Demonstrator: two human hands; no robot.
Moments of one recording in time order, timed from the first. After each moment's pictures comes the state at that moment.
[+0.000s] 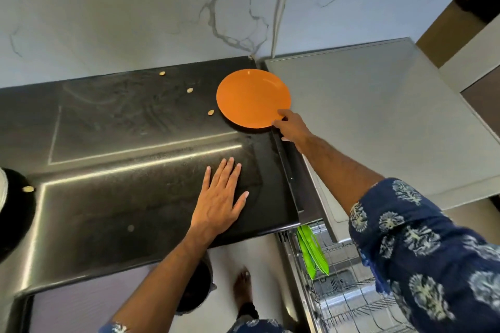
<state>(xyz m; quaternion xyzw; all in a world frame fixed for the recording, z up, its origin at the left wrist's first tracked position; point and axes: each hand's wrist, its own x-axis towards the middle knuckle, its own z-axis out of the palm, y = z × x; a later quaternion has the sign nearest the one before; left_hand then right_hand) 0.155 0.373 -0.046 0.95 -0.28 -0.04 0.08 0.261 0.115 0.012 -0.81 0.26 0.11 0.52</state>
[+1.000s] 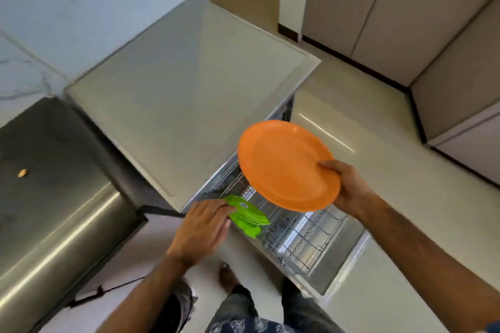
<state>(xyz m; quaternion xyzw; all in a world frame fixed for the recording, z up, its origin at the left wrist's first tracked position) -0.050 0.132 -0.027 0.73 -0.66 -0.03 0.16 -0.262 -0.150 0.002 -0.26 0.45 -0.08 0.85</state>
